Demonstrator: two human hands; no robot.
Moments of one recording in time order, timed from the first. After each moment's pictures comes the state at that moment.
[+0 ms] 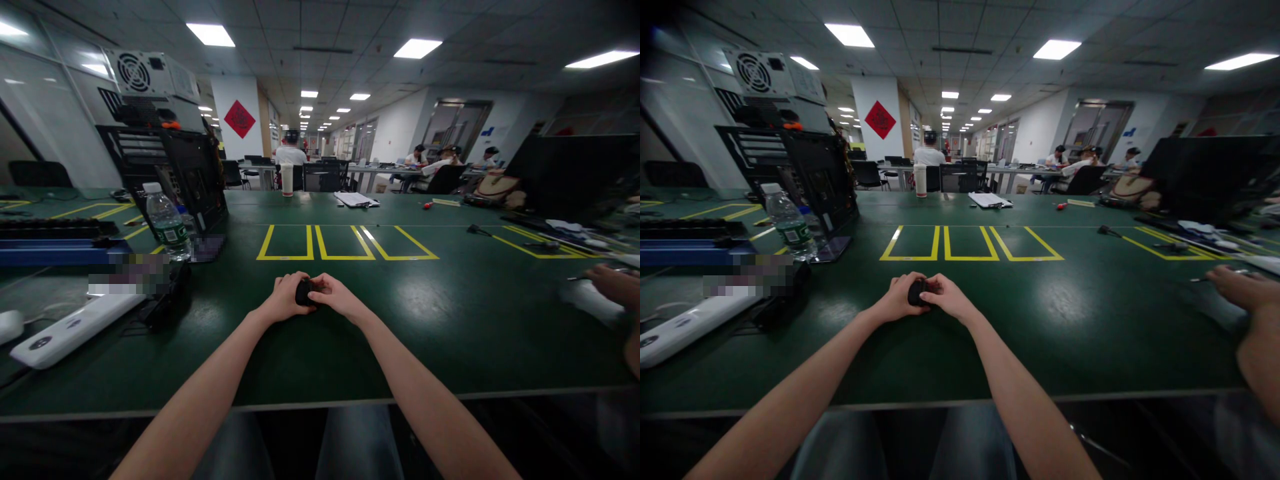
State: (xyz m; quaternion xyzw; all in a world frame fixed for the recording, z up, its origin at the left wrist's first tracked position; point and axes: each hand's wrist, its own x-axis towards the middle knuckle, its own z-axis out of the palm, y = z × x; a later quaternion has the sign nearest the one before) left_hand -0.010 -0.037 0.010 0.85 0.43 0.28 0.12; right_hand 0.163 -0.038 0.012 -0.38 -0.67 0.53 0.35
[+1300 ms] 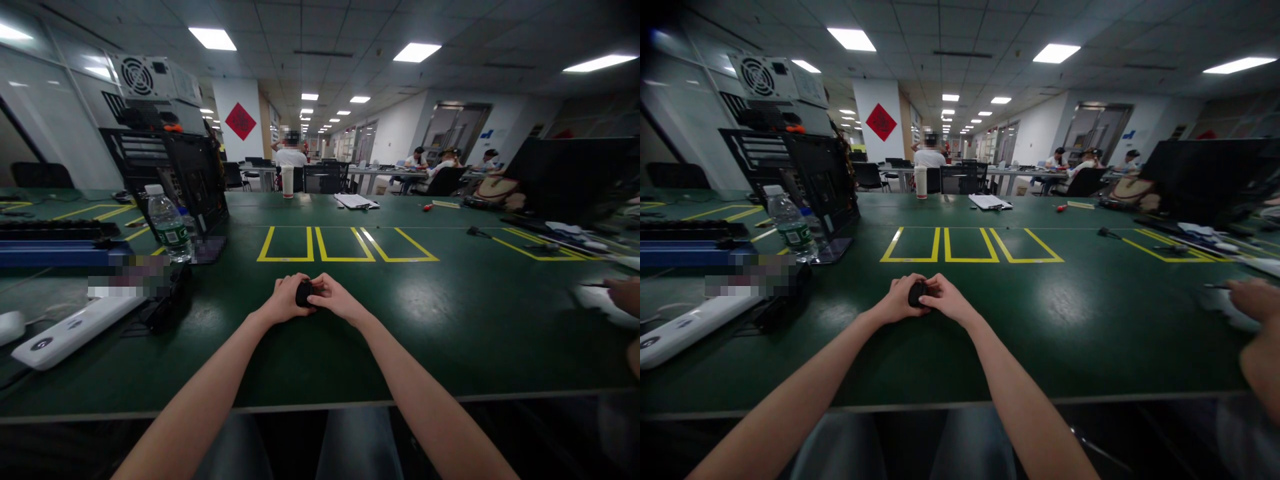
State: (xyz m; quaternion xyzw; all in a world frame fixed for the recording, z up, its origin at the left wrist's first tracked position) left_hand -0.009 -0.034 0.007 0.84 0.44 0.28 0.12; right_hand 0.161 -0.042 0.016 -0.38 -0.68 0.52 0.36
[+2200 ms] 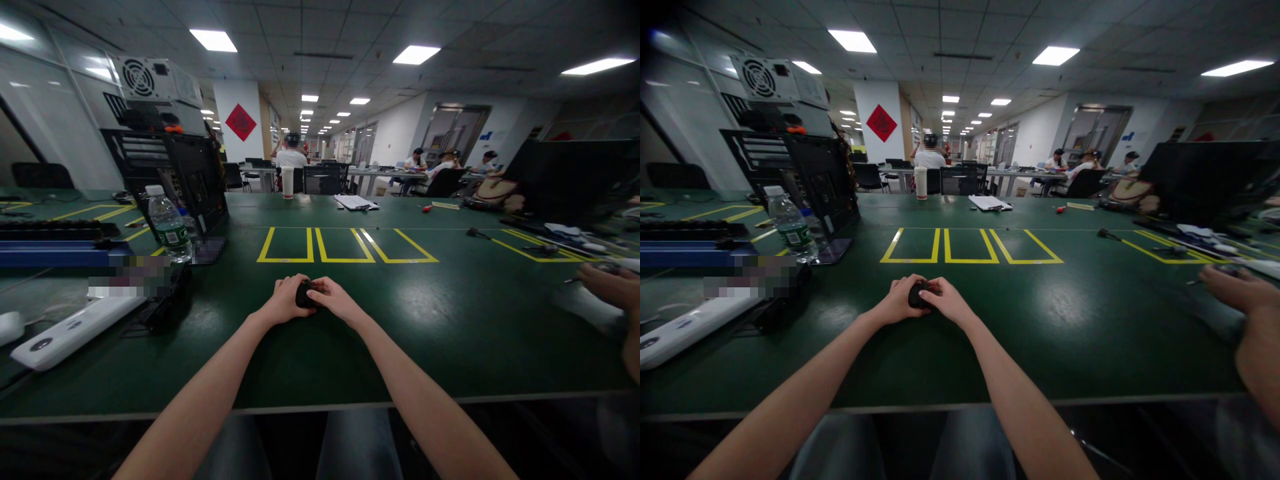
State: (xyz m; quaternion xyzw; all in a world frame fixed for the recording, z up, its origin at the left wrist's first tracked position) left_hand -0.008 -0.036 0.009 0.84 0.45 0.28 0.12; right_hand 0.158 -0.039 0.013 -0.43 -0.66 0.50 0.36
